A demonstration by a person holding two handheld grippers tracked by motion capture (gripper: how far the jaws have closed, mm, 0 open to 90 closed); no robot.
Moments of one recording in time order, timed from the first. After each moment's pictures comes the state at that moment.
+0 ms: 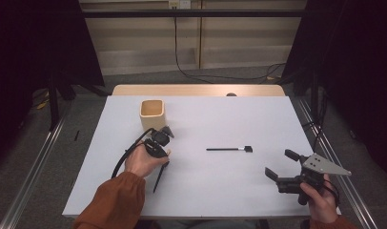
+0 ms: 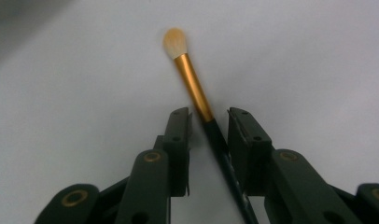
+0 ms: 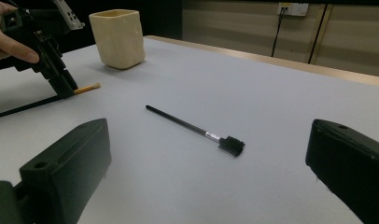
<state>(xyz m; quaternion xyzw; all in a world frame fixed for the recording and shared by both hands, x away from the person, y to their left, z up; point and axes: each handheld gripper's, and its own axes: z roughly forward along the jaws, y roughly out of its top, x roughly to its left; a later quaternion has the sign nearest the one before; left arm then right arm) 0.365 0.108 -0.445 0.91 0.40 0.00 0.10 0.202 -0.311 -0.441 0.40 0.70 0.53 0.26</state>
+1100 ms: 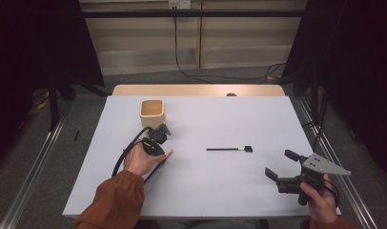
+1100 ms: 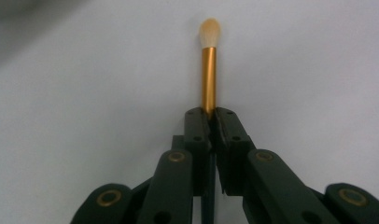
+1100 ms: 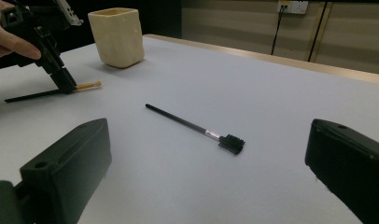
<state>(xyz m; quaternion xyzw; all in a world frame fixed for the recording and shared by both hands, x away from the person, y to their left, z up) 0.369 0.117 -0.441 0.90 0.42 -0.02 0.12 0.201 -0.311 -0.441 0.41 0.70 0.53 0.26</state>
